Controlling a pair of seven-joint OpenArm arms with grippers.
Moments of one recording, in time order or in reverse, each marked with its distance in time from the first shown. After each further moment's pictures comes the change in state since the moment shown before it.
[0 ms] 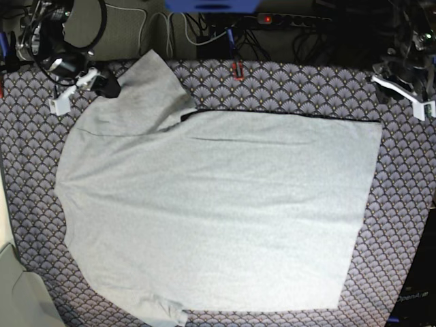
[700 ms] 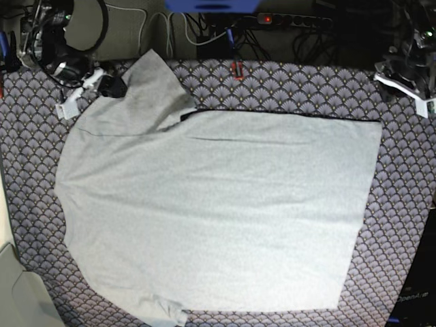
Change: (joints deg) left arm 0.0 1.2 -1.5 0.0 0.0 0.0 0.0; right arm -0.6 2.3 -3.7 2.2 -1.1 0.1 -0.4
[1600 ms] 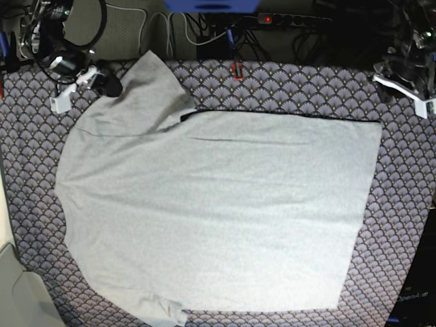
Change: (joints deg) left arm -0.3 0.1 0.0 0.0 0.0 0.0 0.0; right arm 0.3 -1.6 3.4 -4.6 3.1 0.4 1.3
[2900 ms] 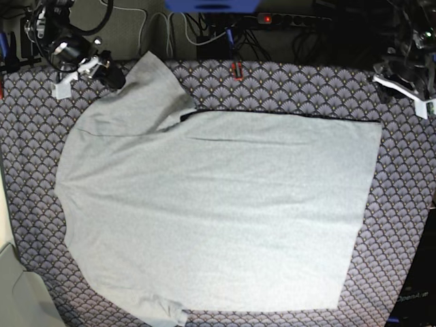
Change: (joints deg) left arm -0.3 0.1 0.0 0.0 0.0 0.0 0.0; right arm -4.4 -2.3 -0.3 -0.2 2.5 -1.3 4.4
